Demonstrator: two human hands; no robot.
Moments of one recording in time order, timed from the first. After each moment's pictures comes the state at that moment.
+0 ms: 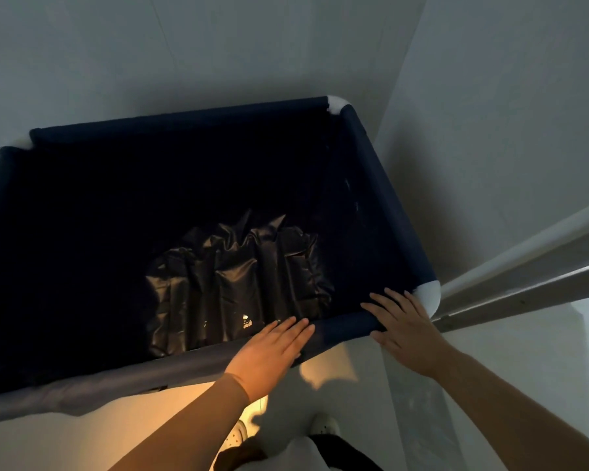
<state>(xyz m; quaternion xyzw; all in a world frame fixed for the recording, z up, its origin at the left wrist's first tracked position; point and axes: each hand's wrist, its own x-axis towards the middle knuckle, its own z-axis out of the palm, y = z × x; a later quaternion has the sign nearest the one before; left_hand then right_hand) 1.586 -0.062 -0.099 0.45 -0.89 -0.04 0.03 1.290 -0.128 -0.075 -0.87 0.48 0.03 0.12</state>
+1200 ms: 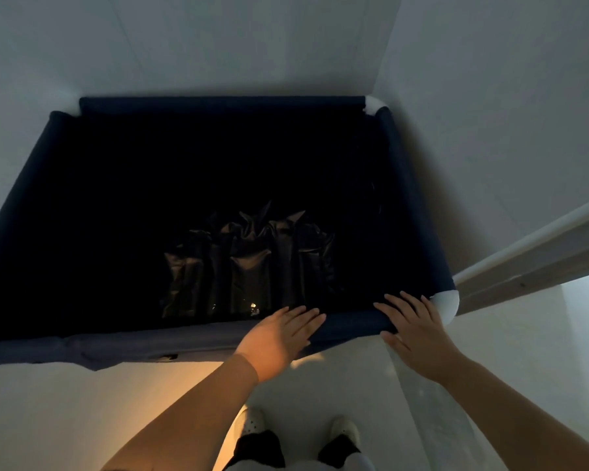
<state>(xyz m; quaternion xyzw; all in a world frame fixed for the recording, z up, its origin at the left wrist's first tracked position) 1.629 -0.142 -0.102 0.37 -0.92 -0.07 -0.02 1.335 -0.126 -0.070 -0.80 0.59 0.03 0.13</state>
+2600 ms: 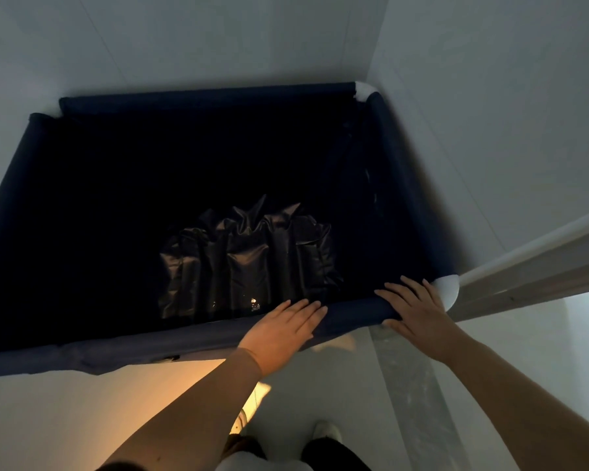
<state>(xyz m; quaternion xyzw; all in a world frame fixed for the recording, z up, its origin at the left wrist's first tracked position) 1.554 -0.171 -0.104 0.38 -0.92 -0.02 0.01 1.252 -0.191 -0.074 -0.82 0.55 0.06 0.13</state>
